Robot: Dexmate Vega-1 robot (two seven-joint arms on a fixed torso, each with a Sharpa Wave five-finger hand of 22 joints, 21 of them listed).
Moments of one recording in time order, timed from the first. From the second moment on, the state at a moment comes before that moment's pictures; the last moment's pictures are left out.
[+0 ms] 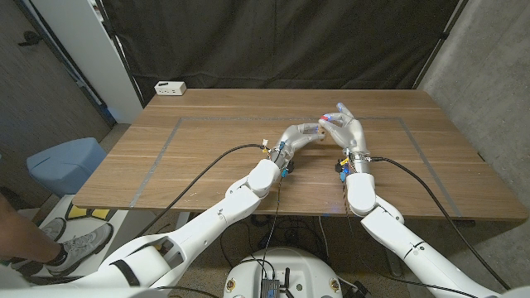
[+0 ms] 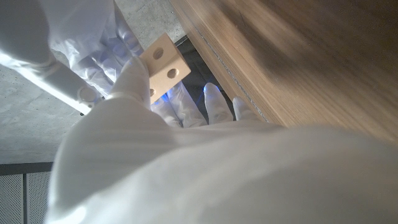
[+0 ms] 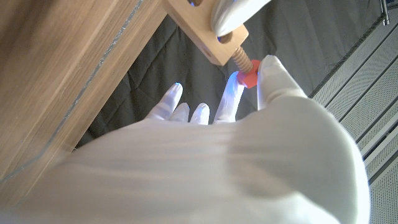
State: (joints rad) left arm 0.72 0.22 0.76 -1.26 -0.11 -0.27 0.23; left_hand 0.94 0.03 0.28 -0.15 0.19 0.87 -0.22 0.21 0.19 0.90 -0.22 0.23 0.41 0.48 -0.05 0.24 0.20 0.14 0.11 0.21 0.18; right arm -1.07 -0.44 -0.43 -1.62 -0.06 0.28 -0.66; right_hand 0.93 -0.05 0.39 -0.16 0.18 0.85 -0.10 0.62 0.28 0.29 -0.11 0.19 0.19 0.19 -0.04 0.23 0.21 0.46 -0.05 0.18 0.16
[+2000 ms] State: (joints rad) left arm 0.72 0.21 0.76 -1.26 -0.11 -0.28 0.23; left_hand 0.94 0.03 0.28 -0.15 0.20 0.87 -0.22 0.21 0.19 0.90 -0.22 0.23 0.41 0.48 -0.05 0.24 0.20 0.14 0.11 0.21 0.18; right arm -1.08 -0.45 -0.42 -1.61 -0.05 0.30 -0.66; right_hand 0.92 -0.05 0.40 -0.15 0.17 0.85 -0.11 0.63 0.27 0.29 -0.11 0.19 0.19 0.19 -0.04 0.22 0.21 0.46 -0.05 0.18 0.16
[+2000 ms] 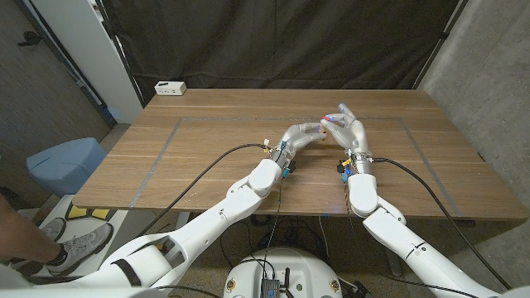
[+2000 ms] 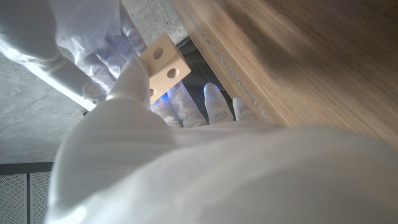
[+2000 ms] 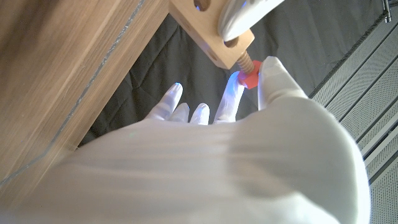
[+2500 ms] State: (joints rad) left arm 0.72 0.21 0.76 -1.26 -0.11 -0.28 0.23; left_hand 0.94 0.03 0.28 -0.15 0.20 0.87 -0.22 0.21 0.19 0.90 -0.22 0.23 0.41 0.48 -0.05 0.24 0.20 0.14 0.11 0.21 0.18; right arm -1.09 -0.45 -0.41 -1.62 -0.06 0.30 -0.67; right_hand 0.92 -0.05 0.40 -0.15 0.17 0.85 -0.10 0.63 0.27 0.29 -0.11 0.19 0.19 0.19 -0.04 0.22 0.21 0.46 -0.05 0.18 0.16
